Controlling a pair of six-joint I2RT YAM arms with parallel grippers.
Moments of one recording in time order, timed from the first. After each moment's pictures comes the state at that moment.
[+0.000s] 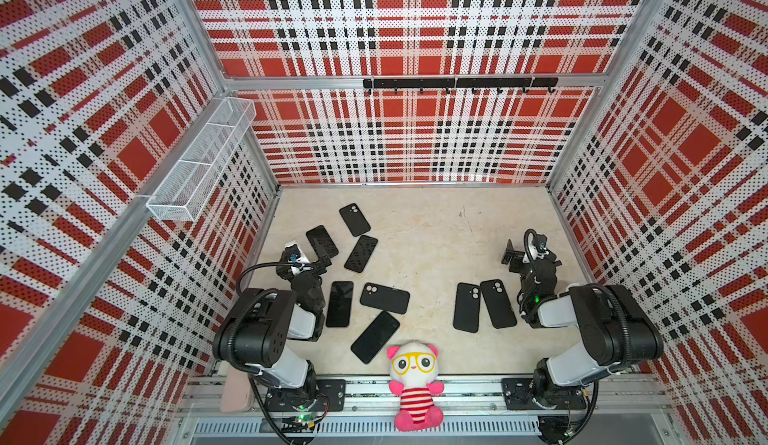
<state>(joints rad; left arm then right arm) -0.07 1.58 0.18 1.45 -0.48 -0.07 0.04 1.57 0.28 1.15 0.25 0.03</state>
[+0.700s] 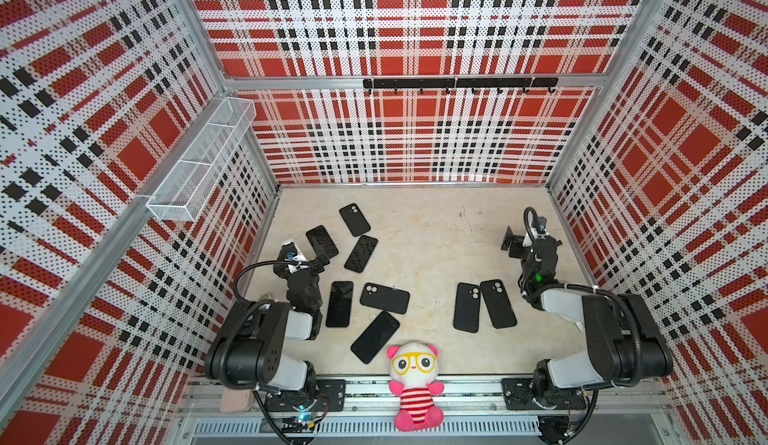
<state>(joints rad) -0.06 1.38 0.22 1.24 -0.47 -0.09 0.04 1.44 0.57 0.67 0.22 0.04</state>
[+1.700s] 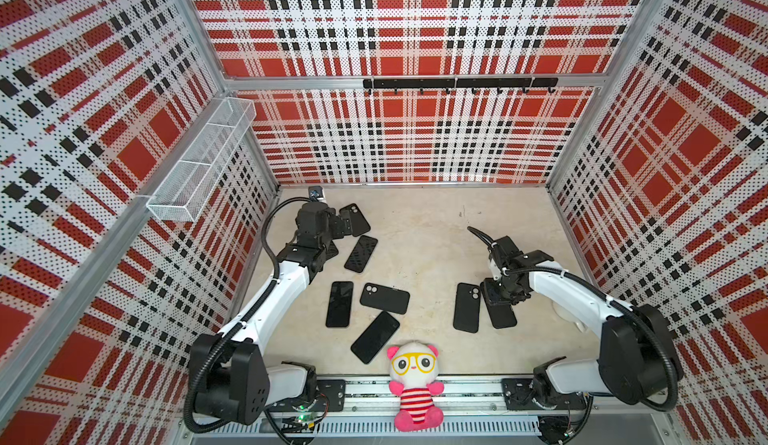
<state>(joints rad) -0.17 1.29 0.95 -0.13 -0.22 -0.18 0.35 1.41 0.86 -0.89 -0.03 0.32</state>
